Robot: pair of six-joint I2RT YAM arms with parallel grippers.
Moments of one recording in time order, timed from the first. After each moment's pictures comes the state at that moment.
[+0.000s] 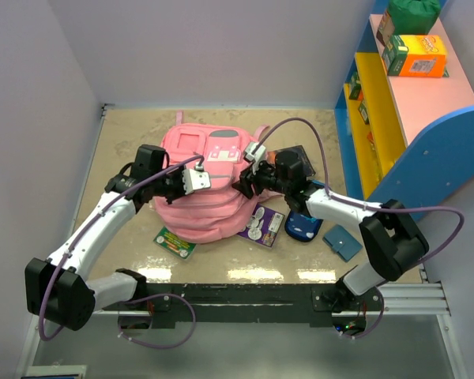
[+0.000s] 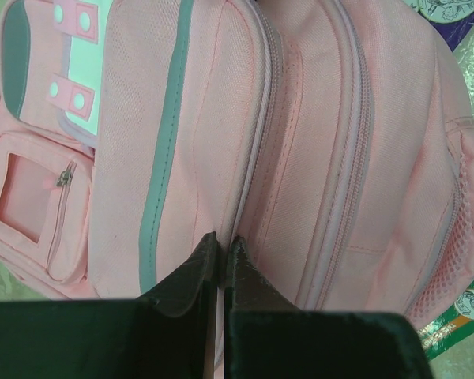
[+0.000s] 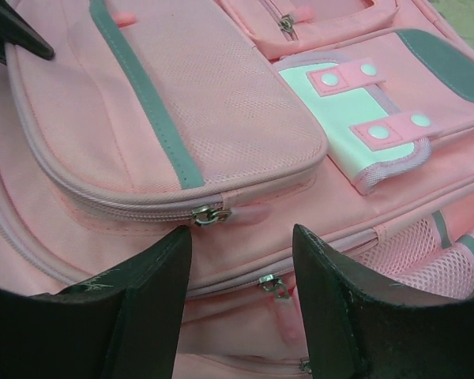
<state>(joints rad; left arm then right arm) -0.33 1.18 0.97 -0.62 0.50 0.95 0.62 1.54 0.85 0.37 -0.40 -0.10</state>
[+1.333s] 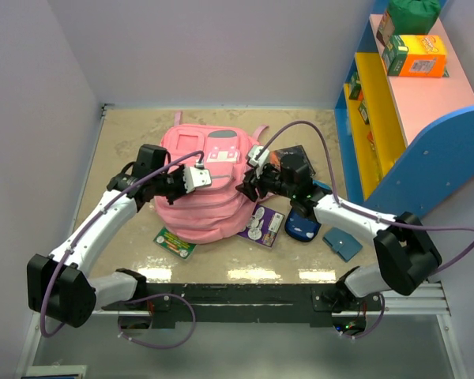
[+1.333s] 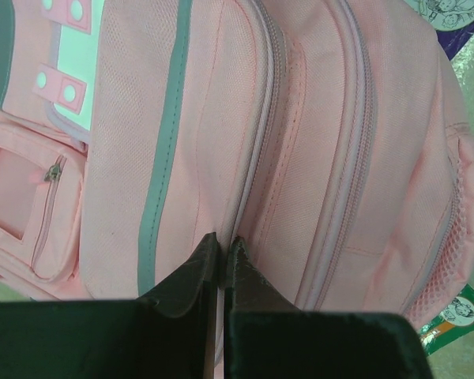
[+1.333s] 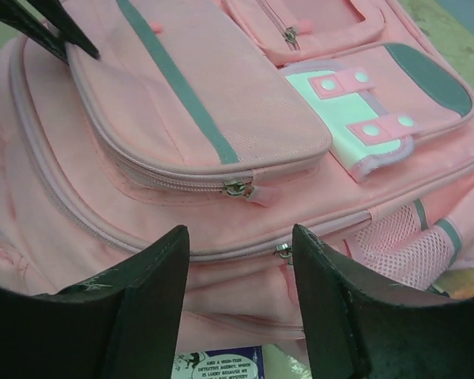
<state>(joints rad) -0.33 1.20 0.97 -0.61 0.49 0.89 0.63 1.43 0.82 0.30 -0.40 -0.16</state>
